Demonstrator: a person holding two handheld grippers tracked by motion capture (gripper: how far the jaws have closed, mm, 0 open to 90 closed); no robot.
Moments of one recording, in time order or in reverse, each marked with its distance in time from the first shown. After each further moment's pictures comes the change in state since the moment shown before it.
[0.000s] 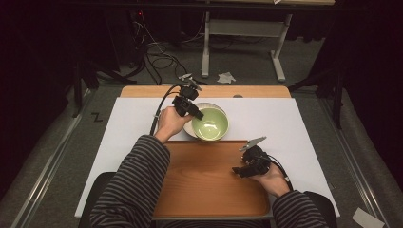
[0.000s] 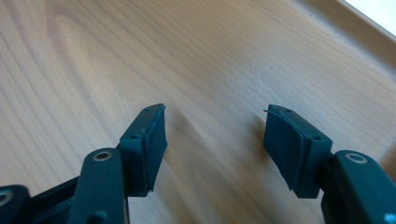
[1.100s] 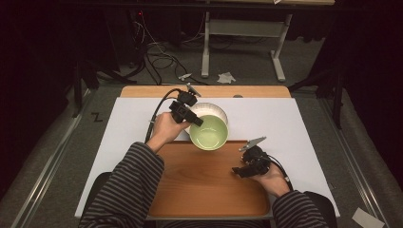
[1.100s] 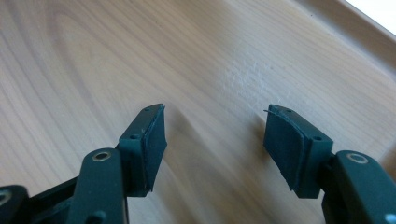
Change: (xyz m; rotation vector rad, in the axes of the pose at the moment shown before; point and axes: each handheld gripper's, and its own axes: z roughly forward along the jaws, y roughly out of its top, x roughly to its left) left arm -0.009 -0.022 -0.032 0.027 -0.061 0.054; right arm 0.000 0.000 0.000 0.001 0.002 -0.004
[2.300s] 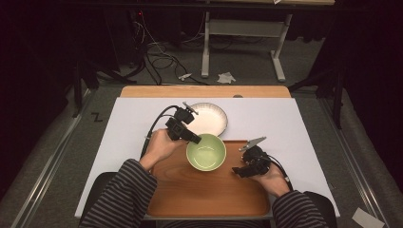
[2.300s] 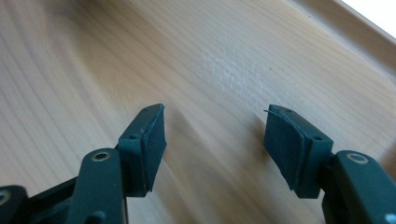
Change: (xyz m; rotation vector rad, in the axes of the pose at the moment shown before) left arm 0.004 -0.050 -0.013 0.061 -0.054 0.022; right arm 0.001 0.000 0.000 -0.002 -0.004 0.009
